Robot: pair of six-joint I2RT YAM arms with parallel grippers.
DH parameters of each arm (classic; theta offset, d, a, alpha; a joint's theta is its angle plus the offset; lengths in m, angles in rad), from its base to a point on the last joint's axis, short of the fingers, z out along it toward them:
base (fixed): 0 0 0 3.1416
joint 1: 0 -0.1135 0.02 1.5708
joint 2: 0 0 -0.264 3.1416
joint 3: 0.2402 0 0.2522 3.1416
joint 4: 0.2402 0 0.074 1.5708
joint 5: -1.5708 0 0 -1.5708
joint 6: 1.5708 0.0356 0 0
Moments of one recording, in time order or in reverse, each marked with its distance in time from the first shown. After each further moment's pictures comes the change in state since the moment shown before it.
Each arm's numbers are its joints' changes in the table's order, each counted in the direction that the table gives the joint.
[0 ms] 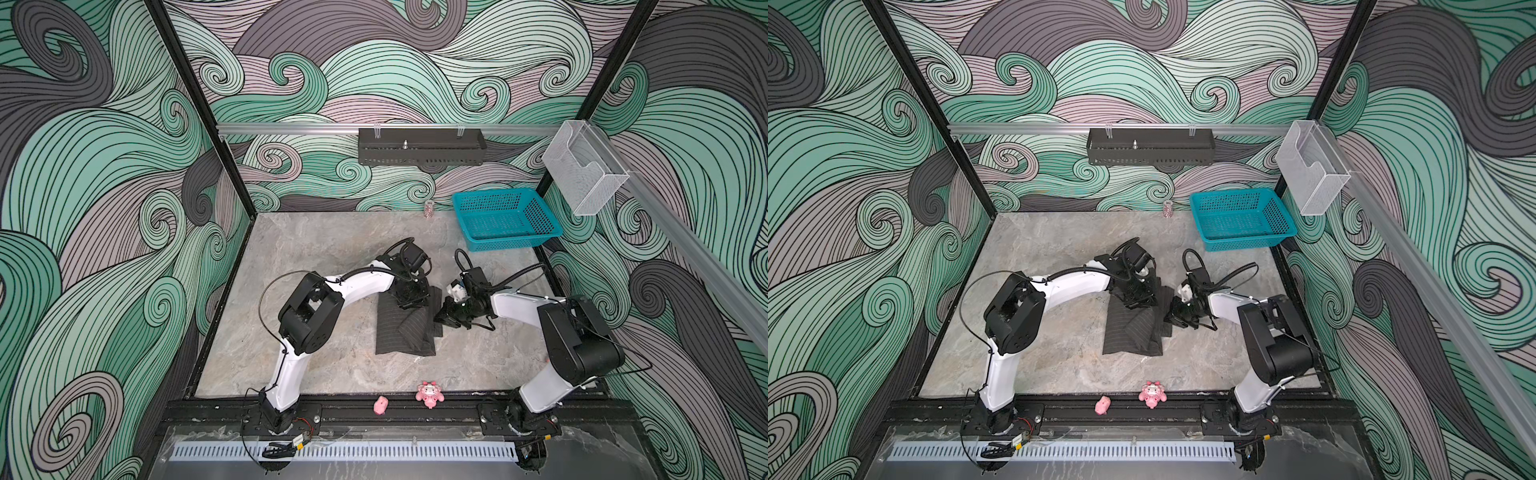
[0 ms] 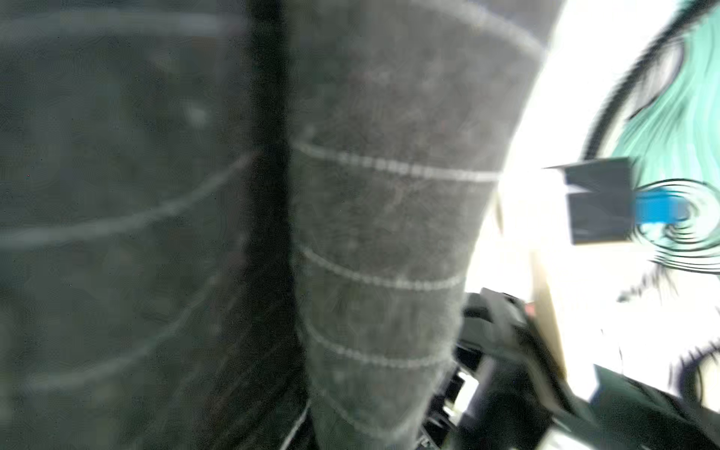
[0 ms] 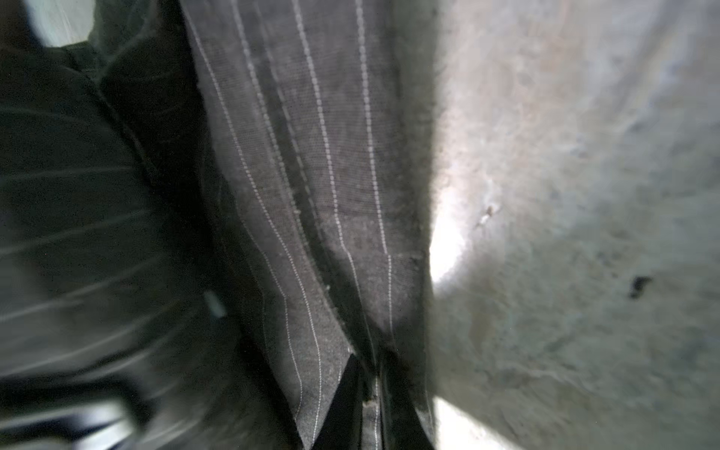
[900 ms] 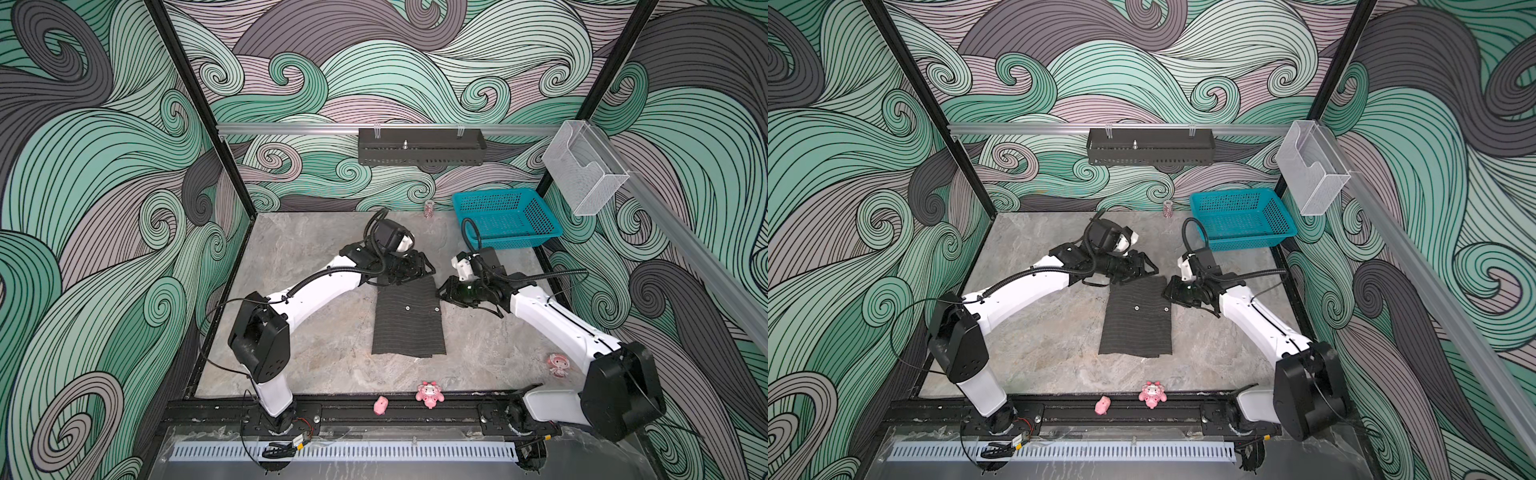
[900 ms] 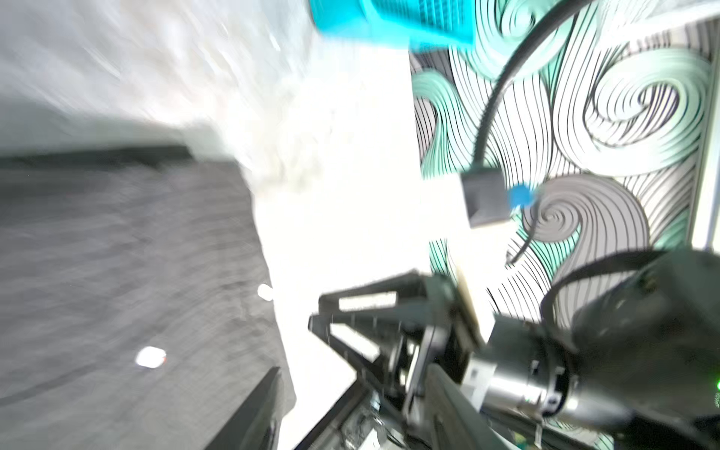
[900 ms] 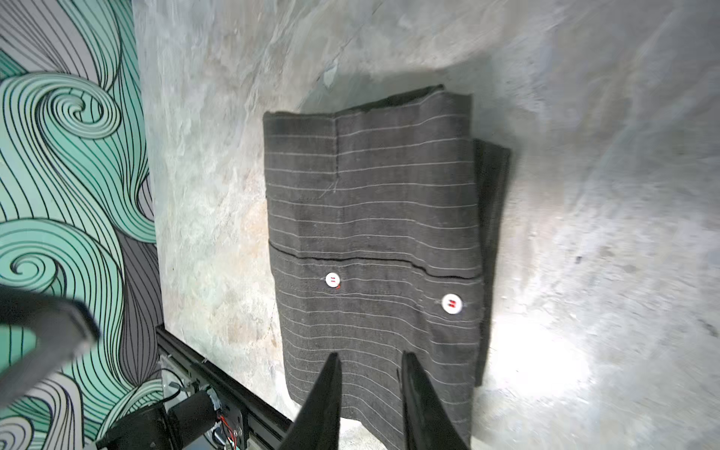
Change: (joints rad) left arm -0.107 -0.353 -0.103 -0.140 -0.048 0.097; right arm -0.108 -0.263 0.196 0.240 -0.155 -0.014
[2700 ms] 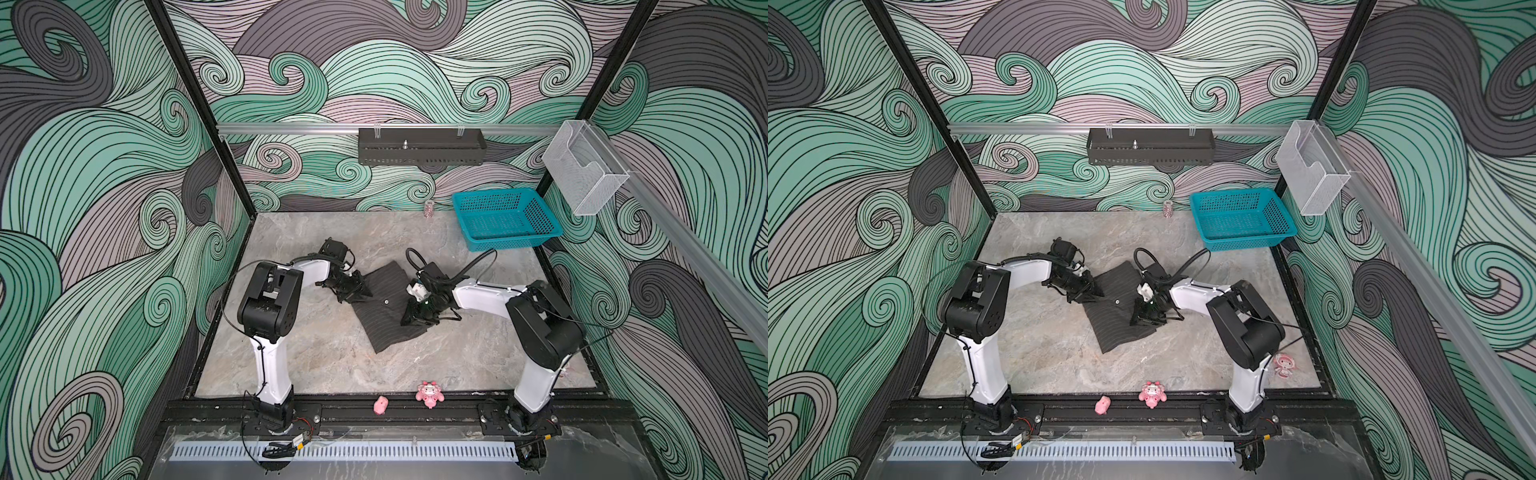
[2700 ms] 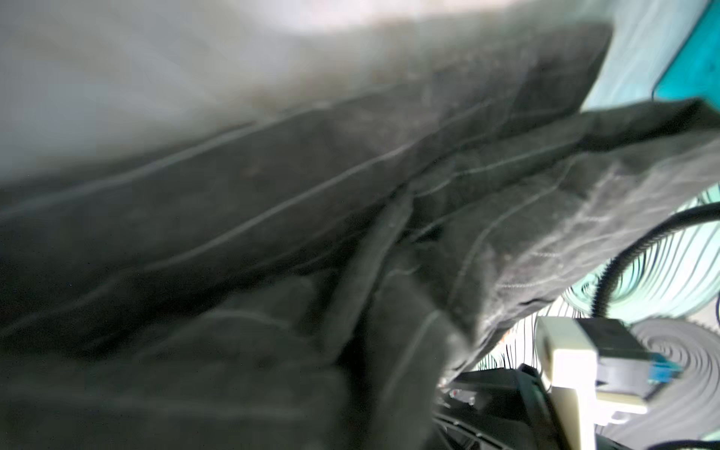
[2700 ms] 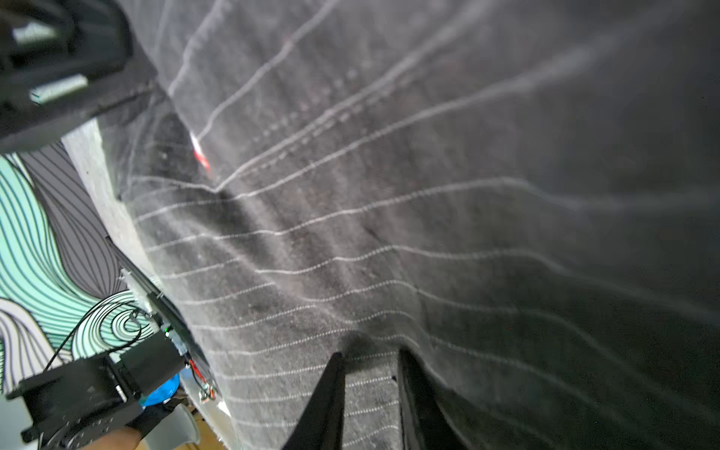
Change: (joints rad) left arm -0.431 0.227 -0.267 0.078 -0.170 0.158; right arm -0.190 0.491 0.151 -0.096 0.112 -0.014
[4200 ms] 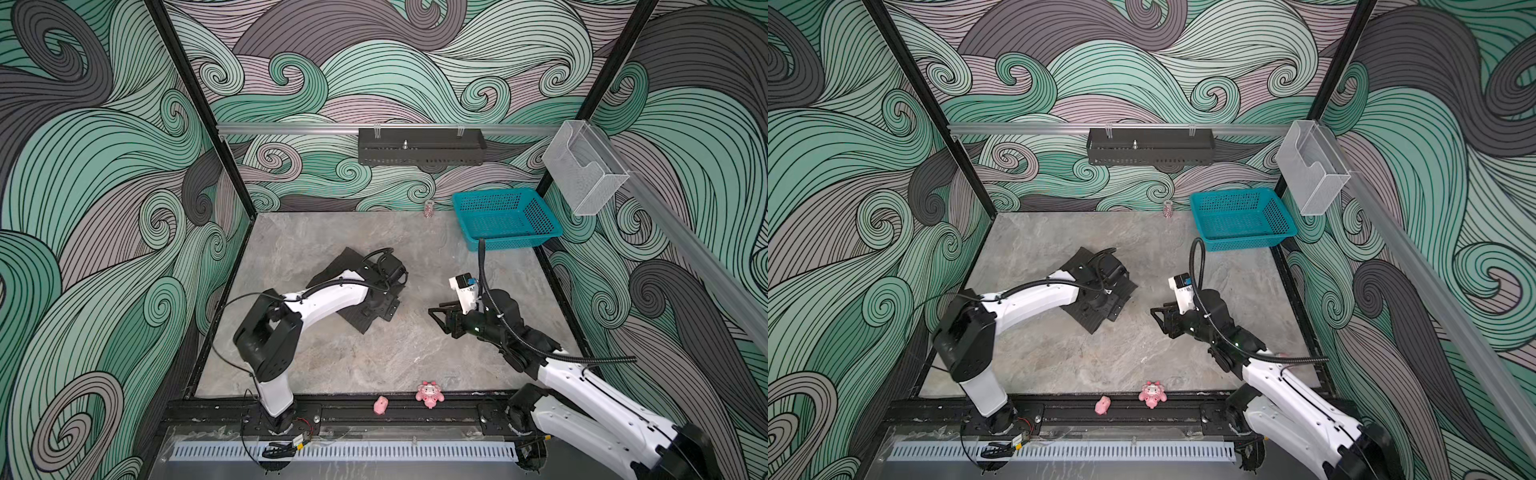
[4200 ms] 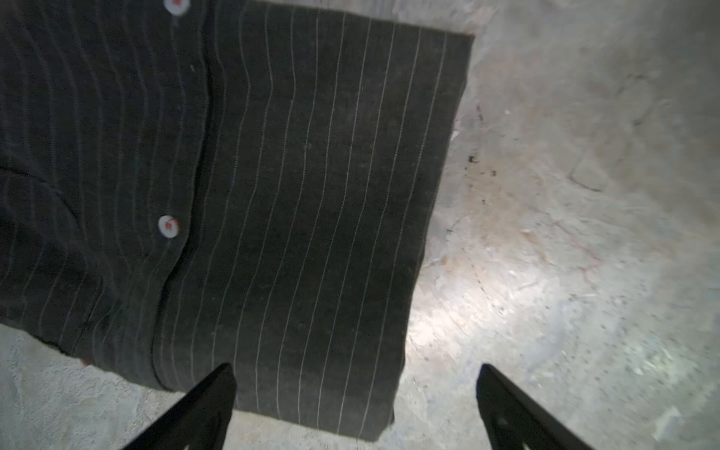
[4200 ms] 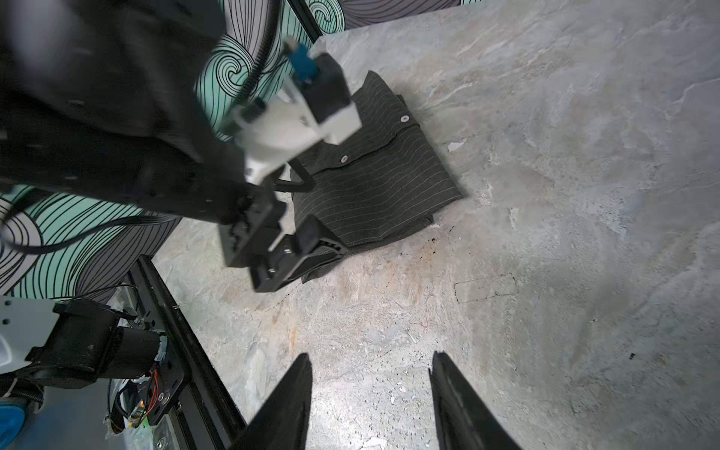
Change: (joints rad) left arm 0.518 -0.159 0.109 0.295 0.844 0.445; right arm 0.002 -1.078 -0.597 -0.290 -0.260 -0.198
